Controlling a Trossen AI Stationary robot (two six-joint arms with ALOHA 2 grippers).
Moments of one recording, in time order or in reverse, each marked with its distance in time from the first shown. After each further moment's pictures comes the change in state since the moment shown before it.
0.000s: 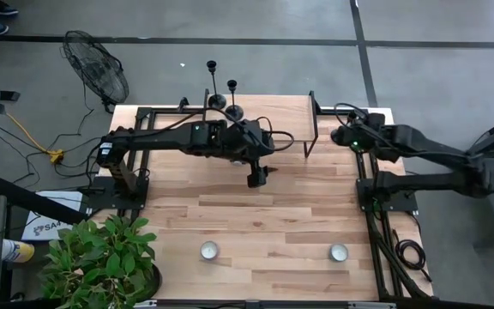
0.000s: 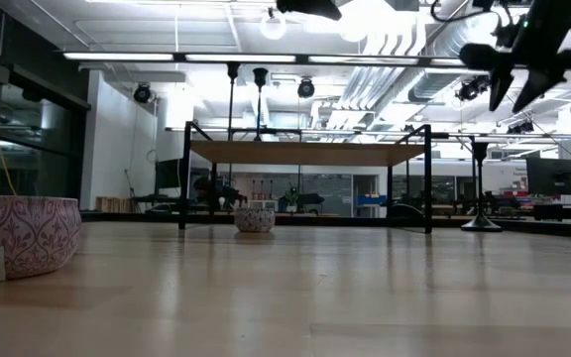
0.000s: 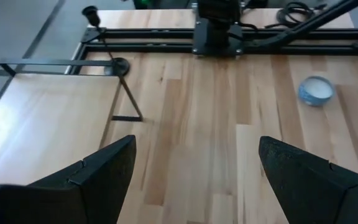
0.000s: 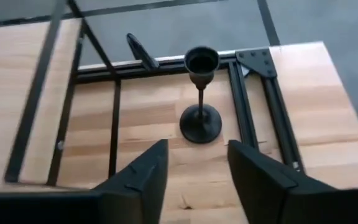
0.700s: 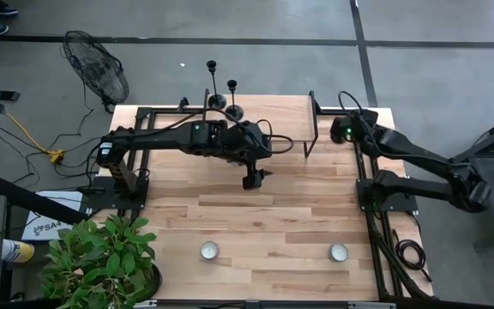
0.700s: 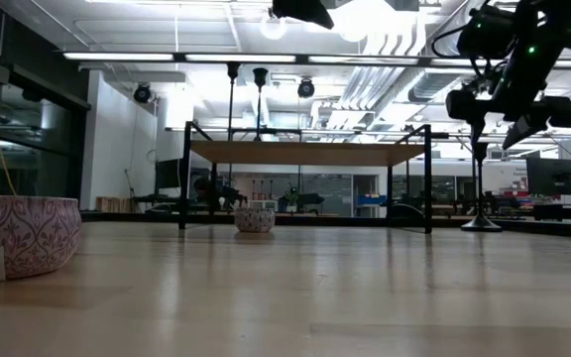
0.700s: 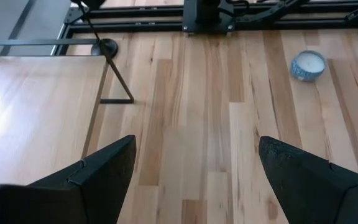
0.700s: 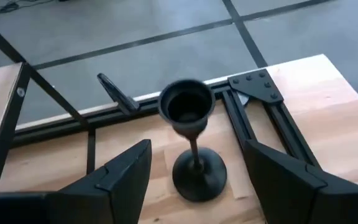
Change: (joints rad) left arm 0.000 0.000 0.000 -0.080 0.043 0.015; right arm -0.321 0.000 -0.291 0.579 -0.003 -0.286
